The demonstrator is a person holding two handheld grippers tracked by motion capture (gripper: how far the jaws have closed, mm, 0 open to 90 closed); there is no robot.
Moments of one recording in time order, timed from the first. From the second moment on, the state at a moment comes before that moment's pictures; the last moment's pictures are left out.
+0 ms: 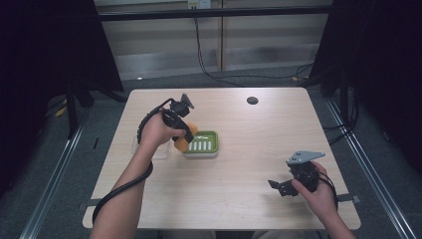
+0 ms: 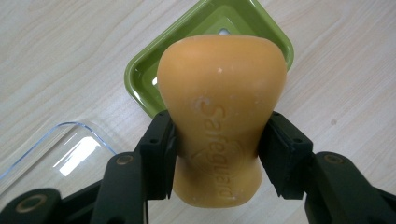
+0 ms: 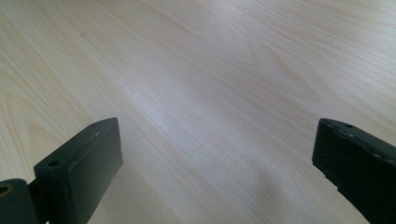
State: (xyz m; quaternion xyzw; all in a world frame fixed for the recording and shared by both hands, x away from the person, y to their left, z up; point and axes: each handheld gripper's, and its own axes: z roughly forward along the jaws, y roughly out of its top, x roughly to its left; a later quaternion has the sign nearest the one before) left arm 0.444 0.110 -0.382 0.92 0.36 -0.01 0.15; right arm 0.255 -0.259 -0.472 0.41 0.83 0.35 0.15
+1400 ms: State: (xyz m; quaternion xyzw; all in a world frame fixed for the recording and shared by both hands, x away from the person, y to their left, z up) left arm 0.455 0.097 -0.378 0.93 0.34 -0.01 0.14; right arm 0.254 -0.258 -0.472 0.41 0.83 0.35 0.15
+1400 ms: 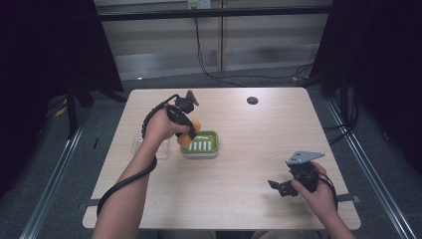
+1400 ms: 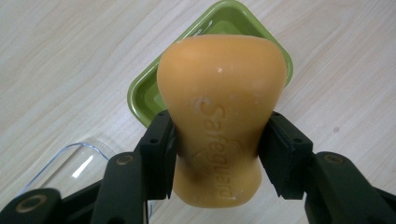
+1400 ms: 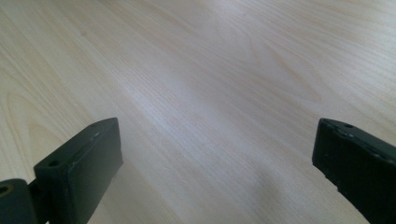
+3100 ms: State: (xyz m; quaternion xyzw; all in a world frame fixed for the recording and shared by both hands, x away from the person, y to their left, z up) left arm 0.467 0.082 -0.396 0.94 0.31 0.00 0.12; right arm 0.255 -0.259 -0.472 0.41 0.83 0.35 0.15
